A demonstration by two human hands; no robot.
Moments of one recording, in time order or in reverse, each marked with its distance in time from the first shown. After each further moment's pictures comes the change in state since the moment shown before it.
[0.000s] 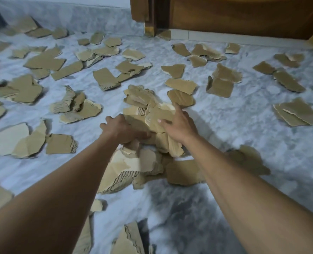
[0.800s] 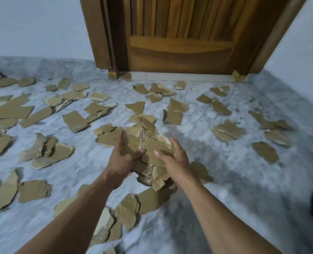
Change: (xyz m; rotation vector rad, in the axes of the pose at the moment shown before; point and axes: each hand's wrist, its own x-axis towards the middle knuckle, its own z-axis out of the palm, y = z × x) left_hand -0.115 0.076 -0.018 -1.176 -0.330 0.326; right_hand -0.118 0.019 -0.090 0.680 0.208 0.133
